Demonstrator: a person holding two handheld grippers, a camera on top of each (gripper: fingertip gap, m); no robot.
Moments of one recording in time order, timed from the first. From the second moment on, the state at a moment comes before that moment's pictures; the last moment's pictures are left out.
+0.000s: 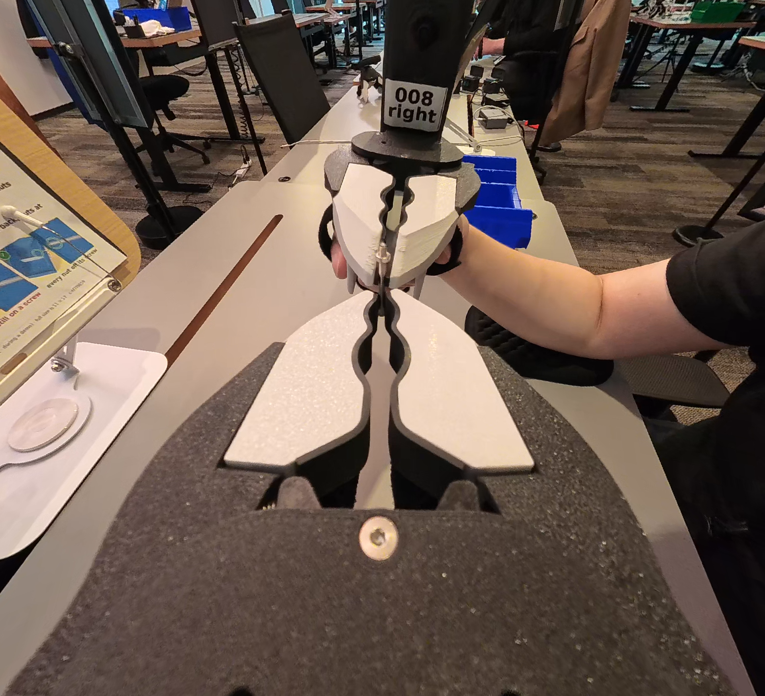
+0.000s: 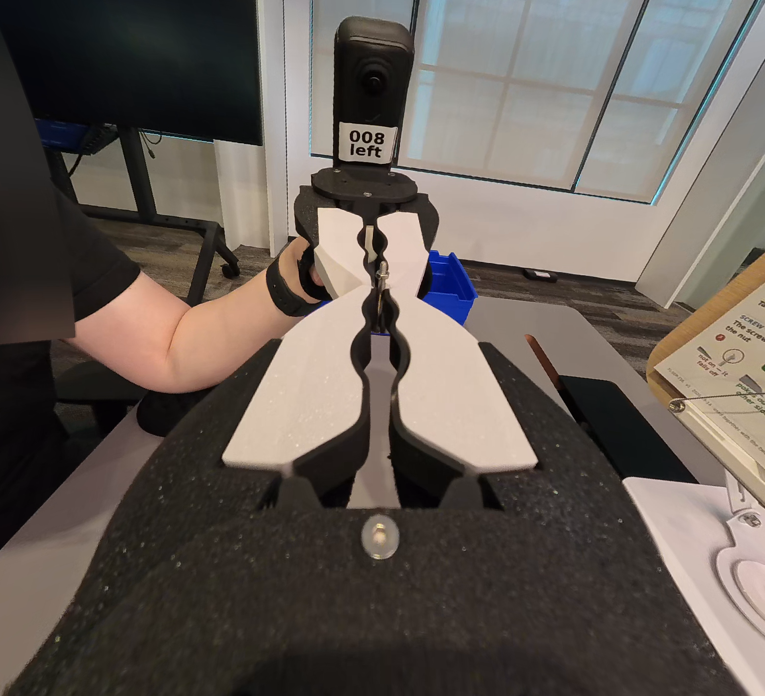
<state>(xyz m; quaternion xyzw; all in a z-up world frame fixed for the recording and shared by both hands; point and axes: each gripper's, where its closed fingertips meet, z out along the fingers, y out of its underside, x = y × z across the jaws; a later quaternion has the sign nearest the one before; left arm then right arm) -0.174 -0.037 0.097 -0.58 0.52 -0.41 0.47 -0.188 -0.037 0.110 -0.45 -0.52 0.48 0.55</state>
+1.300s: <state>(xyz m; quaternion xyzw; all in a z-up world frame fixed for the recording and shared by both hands) -0.186 -0.029 0.103 -0.59 0.50 -0.42 0.49 -0.150 -0.022 0.130 -0.49 -0.48 0.44 0.58</state>
